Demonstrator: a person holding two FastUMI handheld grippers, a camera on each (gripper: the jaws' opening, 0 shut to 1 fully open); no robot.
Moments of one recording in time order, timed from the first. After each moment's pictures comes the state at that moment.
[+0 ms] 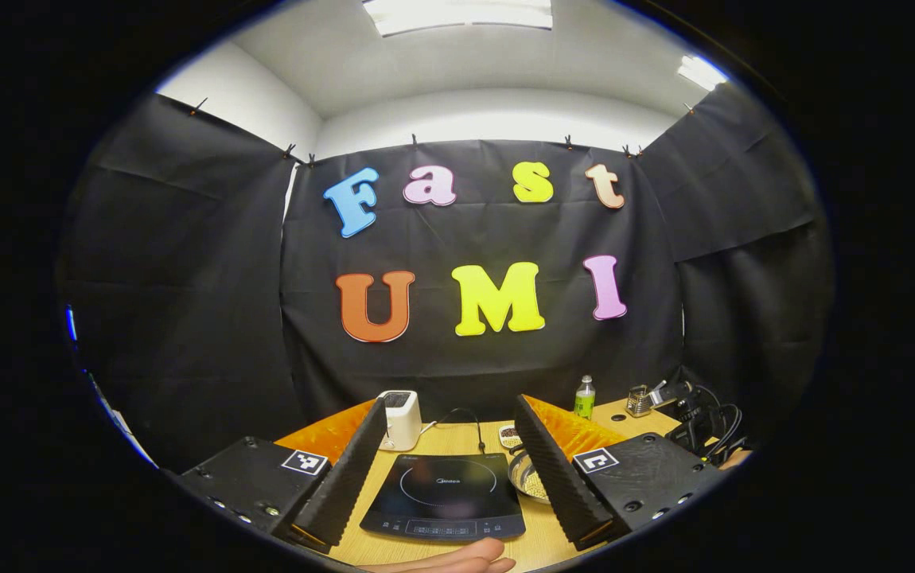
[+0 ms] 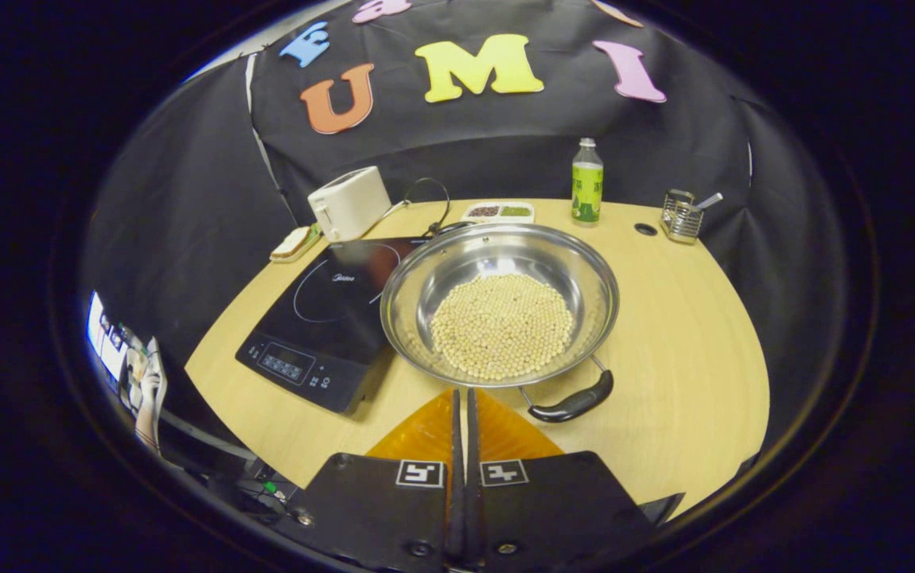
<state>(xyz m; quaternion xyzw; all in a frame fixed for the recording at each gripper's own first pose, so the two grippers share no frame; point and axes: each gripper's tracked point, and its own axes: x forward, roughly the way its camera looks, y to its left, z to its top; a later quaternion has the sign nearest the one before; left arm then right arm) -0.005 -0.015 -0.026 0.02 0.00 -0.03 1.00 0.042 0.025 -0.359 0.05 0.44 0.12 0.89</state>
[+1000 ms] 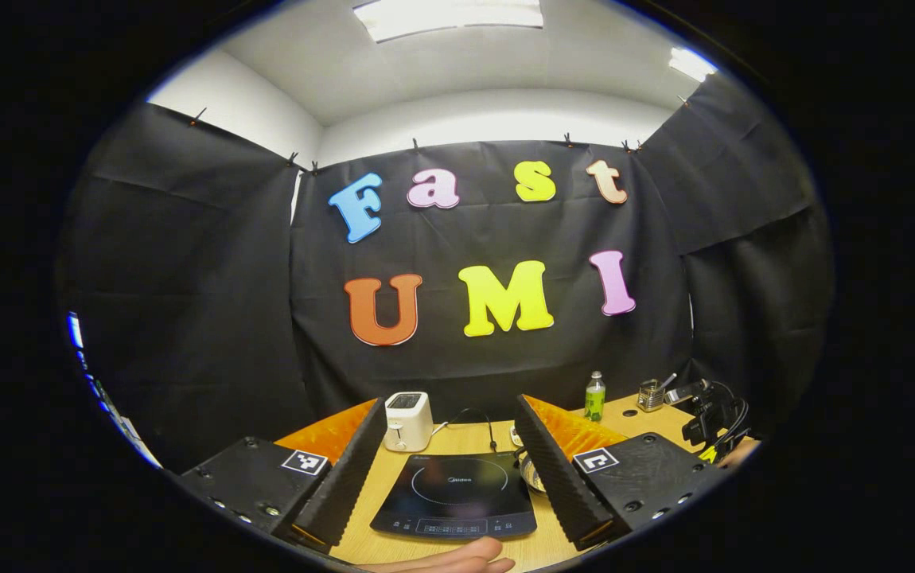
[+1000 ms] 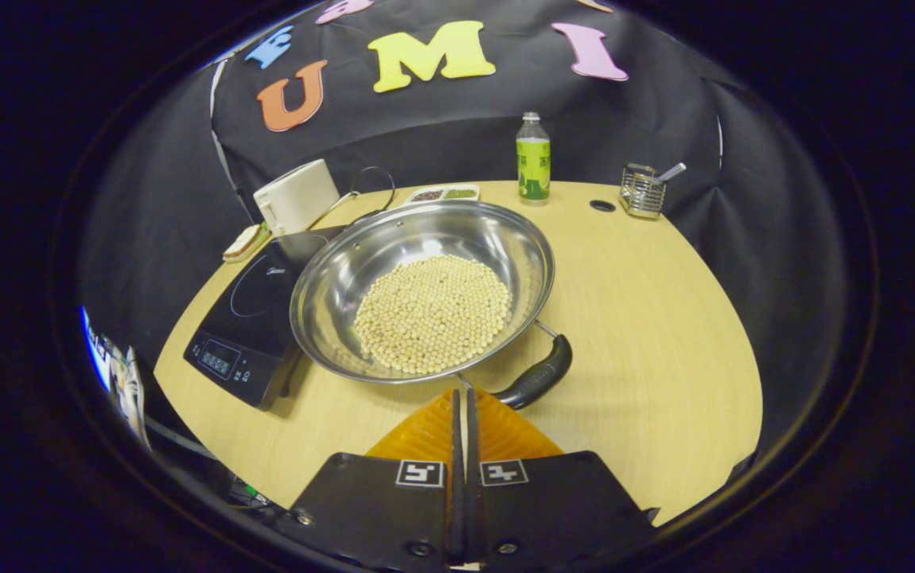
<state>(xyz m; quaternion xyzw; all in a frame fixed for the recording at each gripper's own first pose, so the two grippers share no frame) -0.013 -0.009 -0.030 0.04 -0.01 0.00 1.00 0.068 -0.046 -0.401 0.04 0.44 0.06 0.89</state>
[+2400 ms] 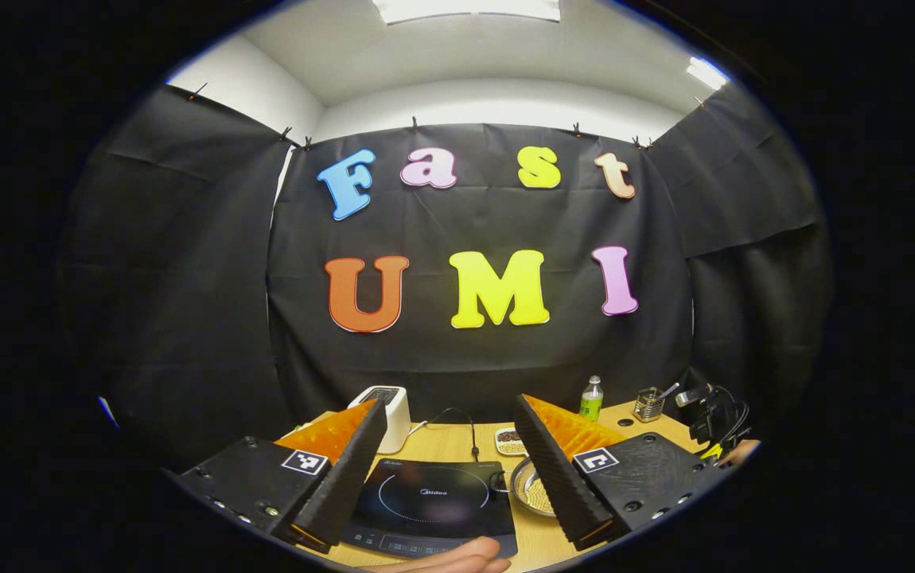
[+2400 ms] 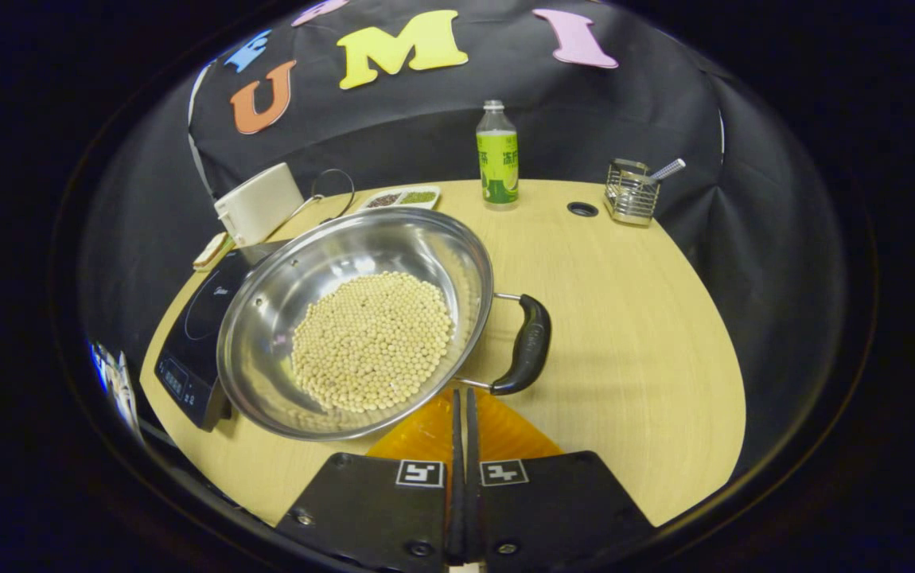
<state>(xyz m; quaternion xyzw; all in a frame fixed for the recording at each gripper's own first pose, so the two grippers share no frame) 0.081 -0.030 -0.067 0.01 0.01 -0.02 1.00 0.142 -0.114 -0.427 0.04 0.46 0.05 0.89</state>
